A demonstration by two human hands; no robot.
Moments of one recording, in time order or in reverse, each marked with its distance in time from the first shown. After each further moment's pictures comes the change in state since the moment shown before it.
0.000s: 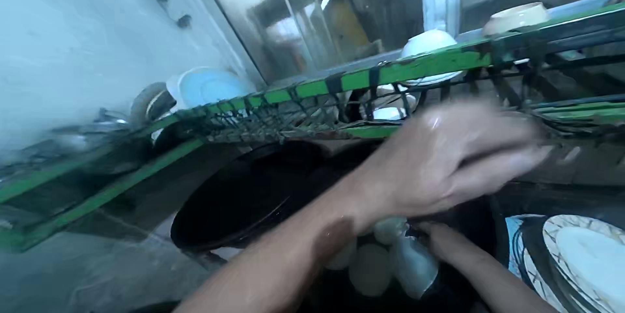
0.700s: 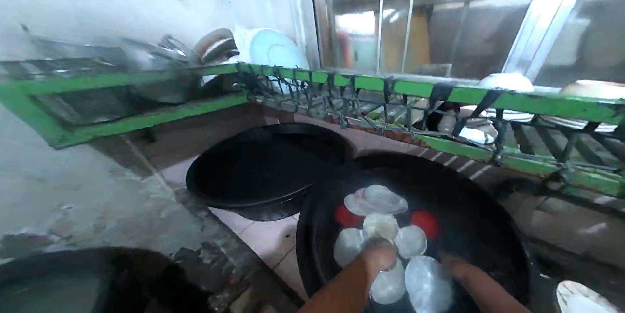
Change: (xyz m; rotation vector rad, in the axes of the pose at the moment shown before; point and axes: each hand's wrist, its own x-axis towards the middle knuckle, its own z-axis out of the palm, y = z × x) left_hand -0.242 -0.066 0.124 -0.151 -0.858 -1.320; right_hand 0.051 0.001 0.028 -0.222 -0.204 0.232
